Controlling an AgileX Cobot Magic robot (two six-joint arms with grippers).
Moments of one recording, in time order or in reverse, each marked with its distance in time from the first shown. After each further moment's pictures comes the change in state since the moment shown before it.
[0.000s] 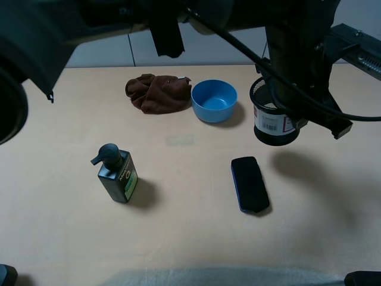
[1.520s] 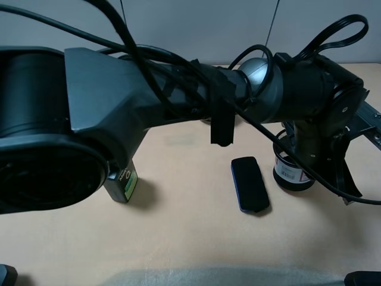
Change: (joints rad) left arm -0.109 0.171 -0.012 -0.009 -0.141 0.024; right arm 0.000 0.000 0.000 0.002 0.000 0.000
